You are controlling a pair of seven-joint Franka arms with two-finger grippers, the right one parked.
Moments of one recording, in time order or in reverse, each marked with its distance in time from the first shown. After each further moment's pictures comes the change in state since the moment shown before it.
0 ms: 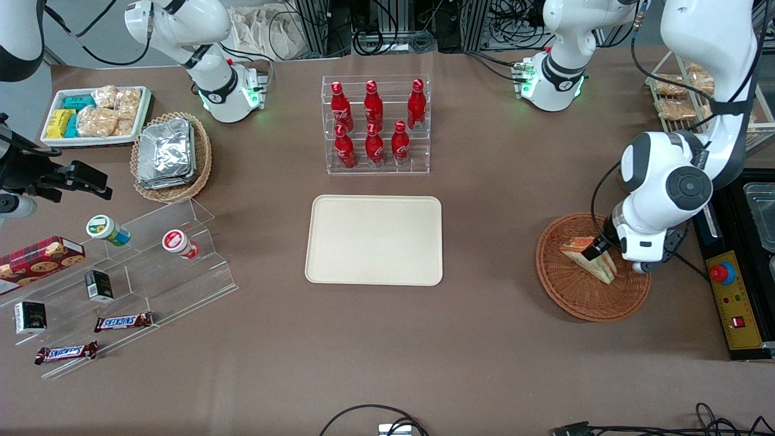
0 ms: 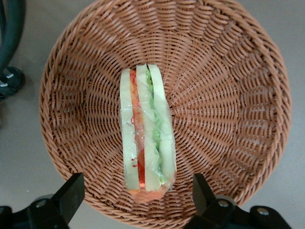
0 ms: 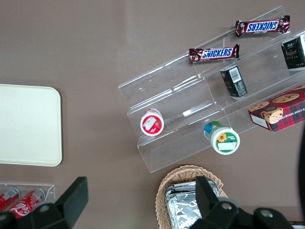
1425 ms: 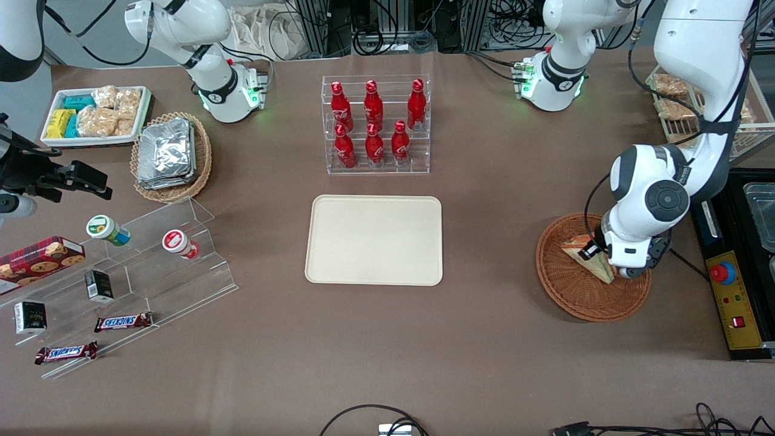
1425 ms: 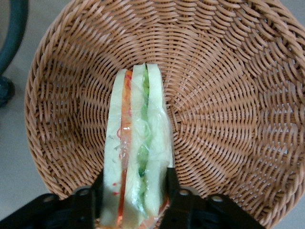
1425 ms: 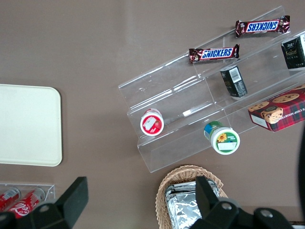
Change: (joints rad) arm -0.016 0.066 0.013 -0.003 0.090 0.051 -0.002
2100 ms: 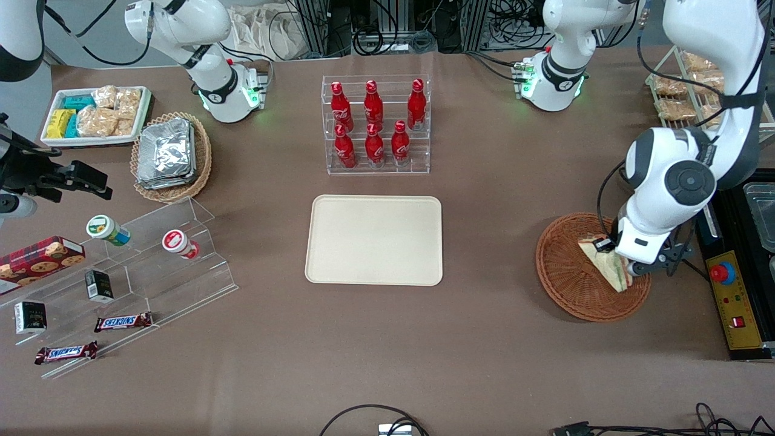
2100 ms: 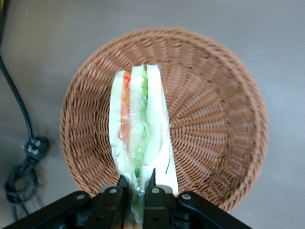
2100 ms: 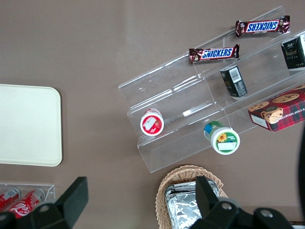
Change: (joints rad) arm -0.004 -0.129 -0.013 0.066 0.010 -0.110 0.360
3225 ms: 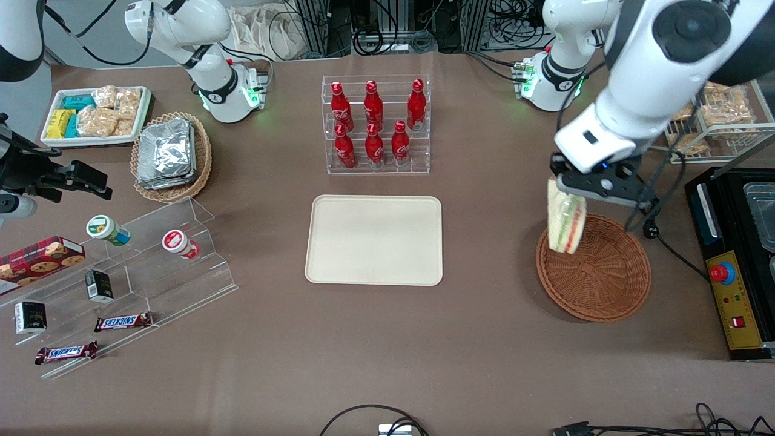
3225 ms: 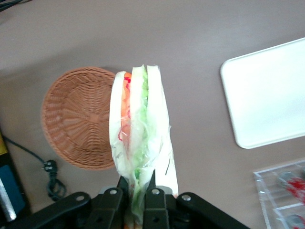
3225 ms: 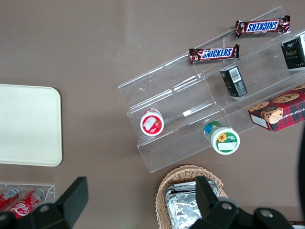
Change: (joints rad) arm -0.014 -0.174 -0.315 0.400 -0.161 -0.554 0.367
